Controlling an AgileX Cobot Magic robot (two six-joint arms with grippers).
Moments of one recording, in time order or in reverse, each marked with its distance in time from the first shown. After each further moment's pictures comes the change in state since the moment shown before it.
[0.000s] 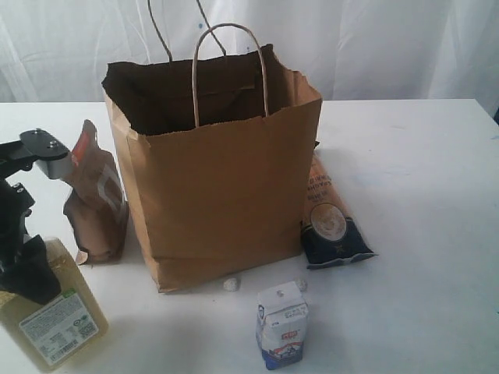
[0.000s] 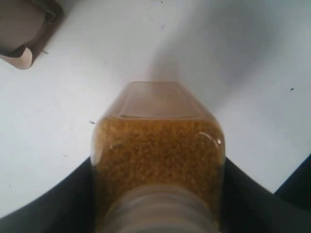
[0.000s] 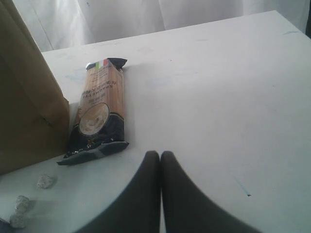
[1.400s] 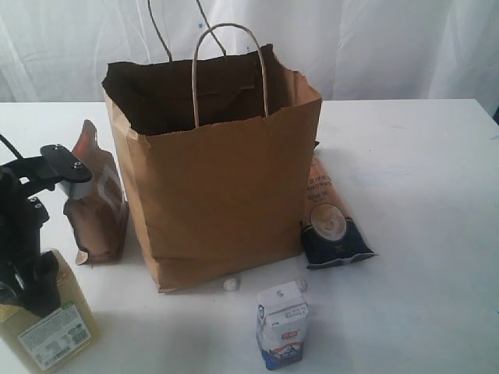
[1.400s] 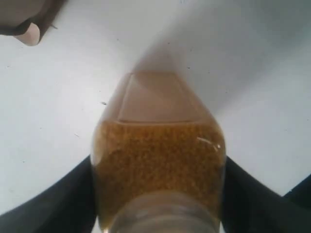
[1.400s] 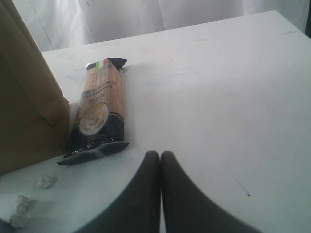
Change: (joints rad) left arm -0.136 0.036 0.000 0.179 -0.012 -0.209; right arm 0.000 0.000 0.000 0.000 0.000 0.000
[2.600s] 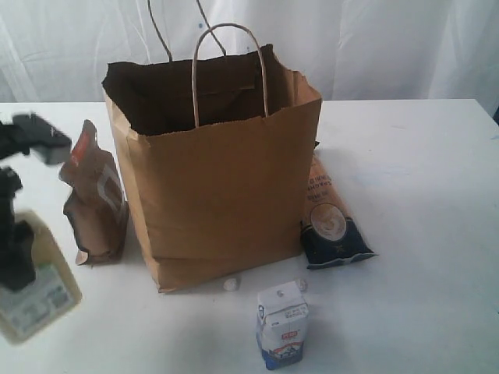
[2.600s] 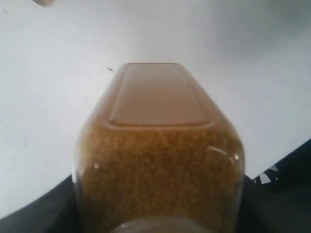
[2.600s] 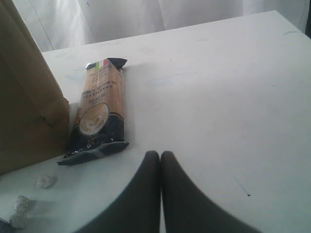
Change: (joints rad) left arm -0.002 -0.062 -0.105 0.051 0.177 -0.097; right arm 0.000 0.000 0.000 0.000 0.000 0.000
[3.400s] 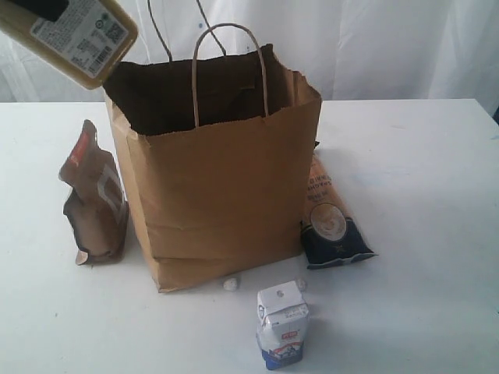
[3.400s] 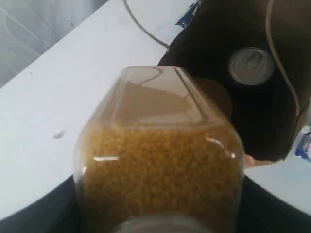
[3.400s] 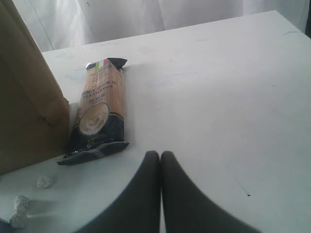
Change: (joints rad) left arm 0.000 0.014 -0.723 -0.081 0.024 -0.001; right arm 0.000 0.000 0.000 0.000 0.000 0.000
